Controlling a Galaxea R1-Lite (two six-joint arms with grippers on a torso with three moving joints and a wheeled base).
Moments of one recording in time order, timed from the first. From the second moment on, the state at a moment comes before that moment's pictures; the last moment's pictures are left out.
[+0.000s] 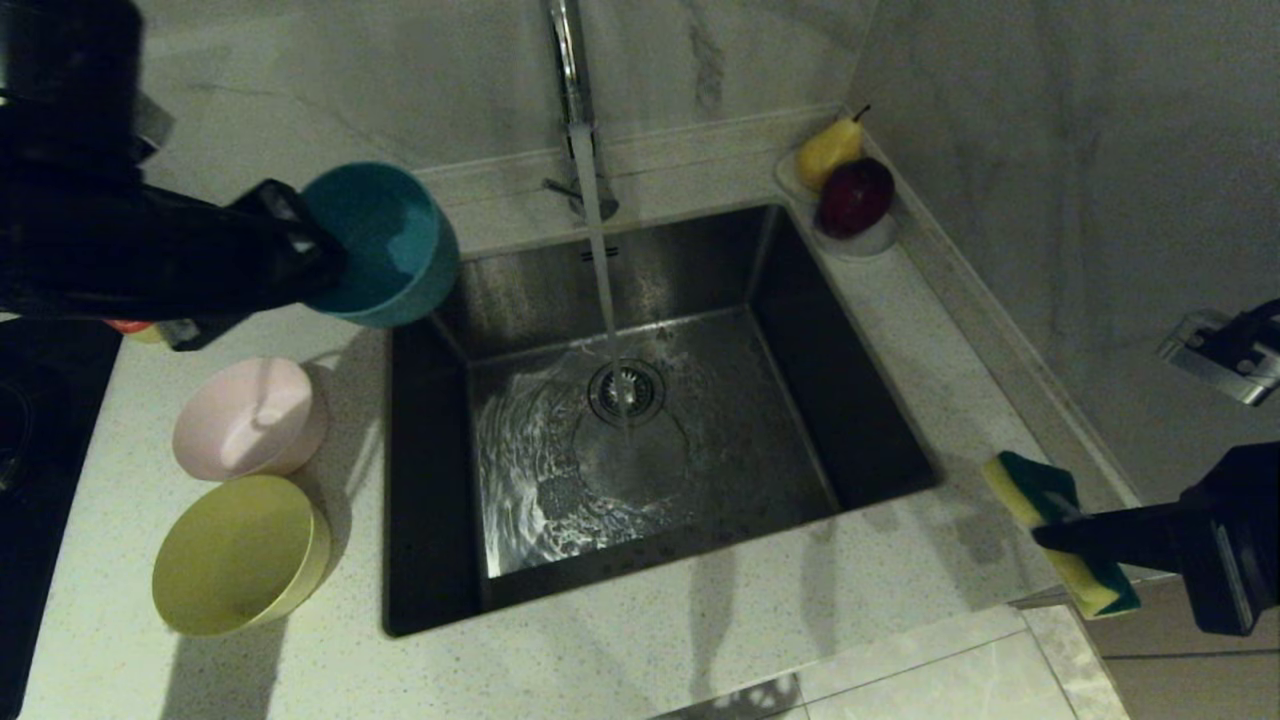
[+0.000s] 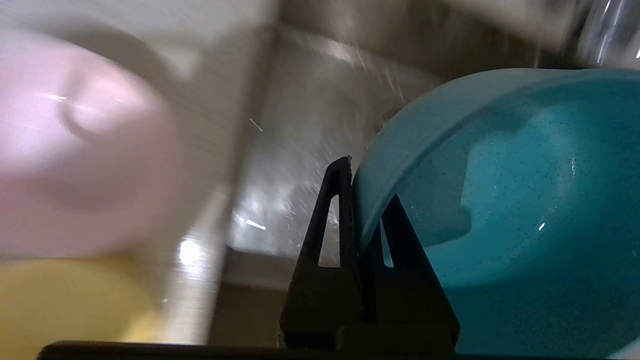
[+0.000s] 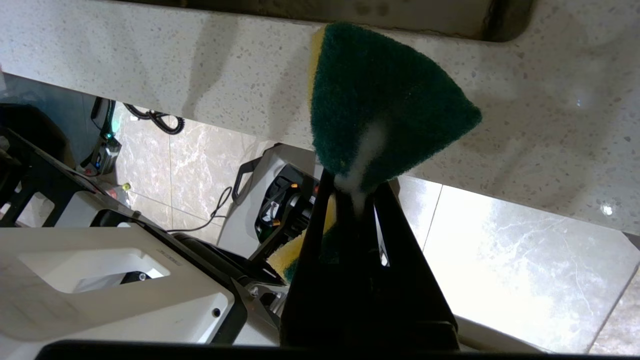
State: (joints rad) left arm -0.27 1.55 -1.48 0.35 0.26 -0.65; right arm 0.35 1.21 -1.01 0.44 0.22 0.05
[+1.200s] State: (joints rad) left arm -0.49 2.04 -1.80 0.36 0.34 -0.77; right arm 0.38 1.21 -1.01 0.43 0.23 0.05
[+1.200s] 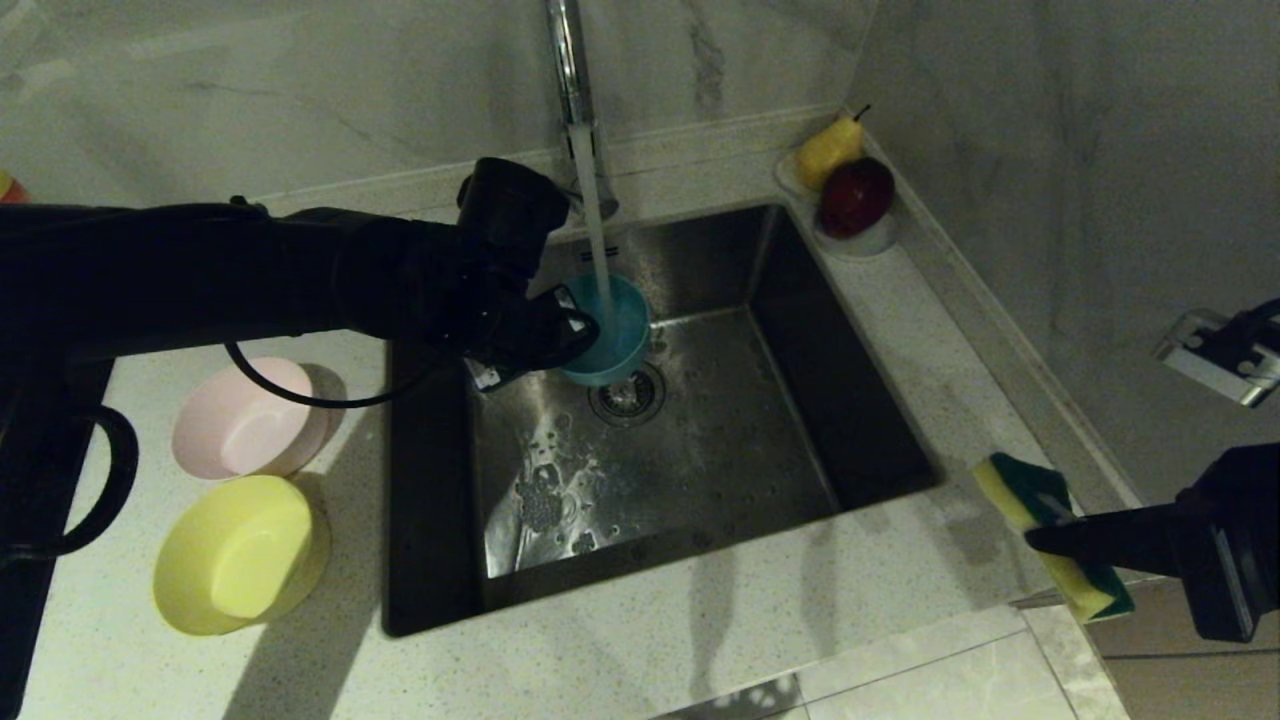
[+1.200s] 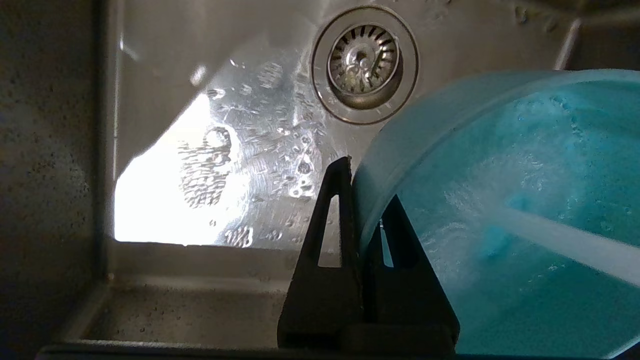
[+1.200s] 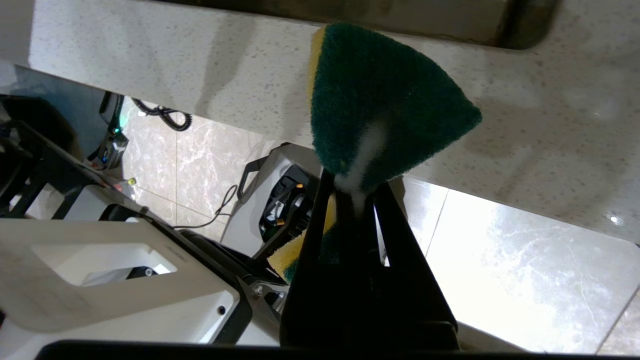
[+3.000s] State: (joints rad) left arm -0.48 1.58 -1.18 -0.56 0.43 -0.14; right arm 0.39 1.19 -1.00 0.44 0.22 0.08
